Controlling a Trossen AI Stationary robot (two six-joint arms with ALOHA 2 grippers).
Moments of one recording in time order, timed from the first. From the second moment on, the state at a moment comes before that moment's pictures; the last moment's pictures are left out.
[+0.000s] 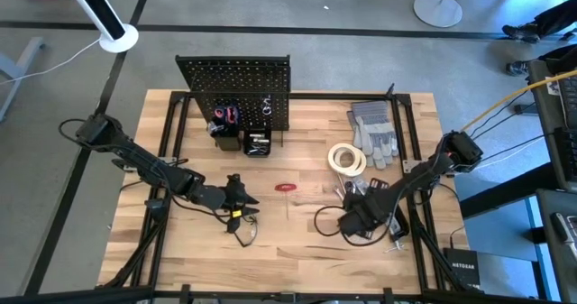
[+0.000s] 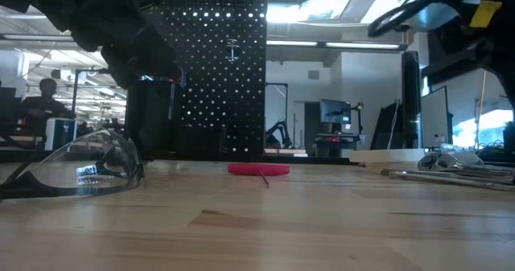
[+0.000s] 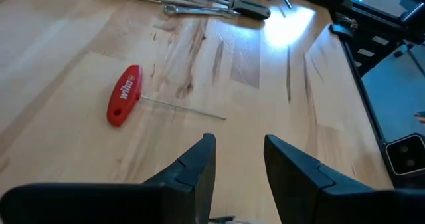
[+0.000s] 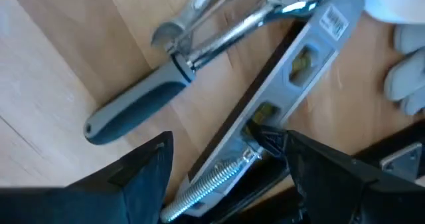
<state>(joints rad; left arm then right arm) -0.45 1.33 0.54 0.24 -0.35 -0.55 0.55 1.66 1.12 -1.26 0.03 0.95</state>
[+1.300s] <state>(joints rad) -0.49 1.42 0.55 0.34 -0.49 -0.63 0.75 1.46 0.69 -0.60 0.14 1.68</state>
